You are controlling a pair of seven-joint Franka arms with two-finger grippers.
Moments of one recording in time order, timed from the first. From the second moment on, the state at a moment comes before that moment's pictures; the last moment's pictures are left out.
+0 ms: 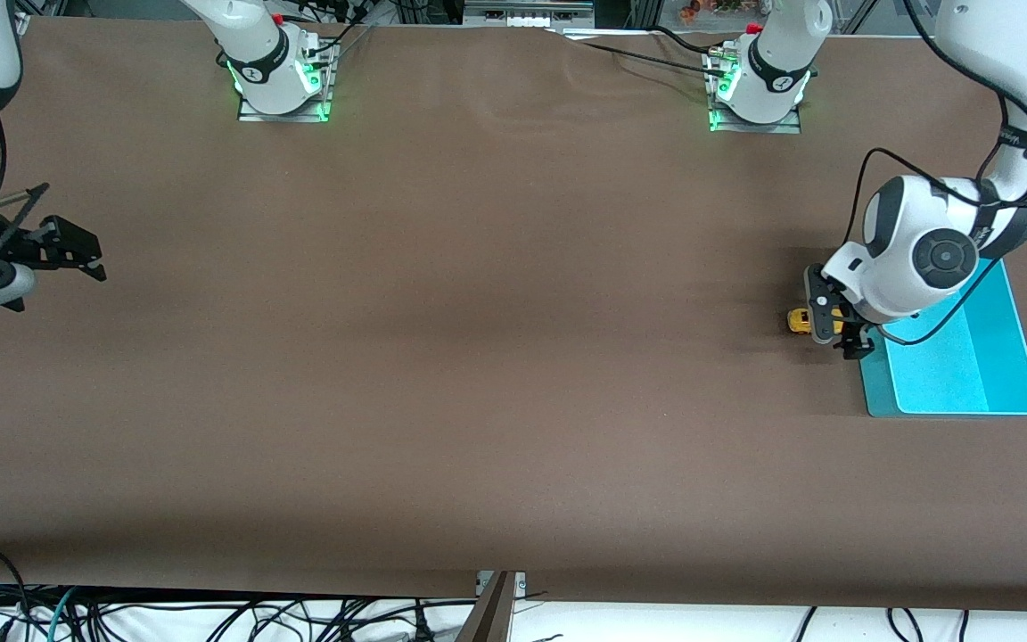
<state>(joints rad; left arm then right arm) 0.11 0.36 -0.07 -2.14 0.26 2.38 1.38 0.00 0.21 0.01 -1.40 -0.05 1.65 -0.43</state>
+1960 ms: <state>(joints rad) 0.19 0.29 -0.32 -1.91 0.26 1.90 1.20 -0.01 0.13 0.01 -1.46 -0.06 1.52 -0.05</state>
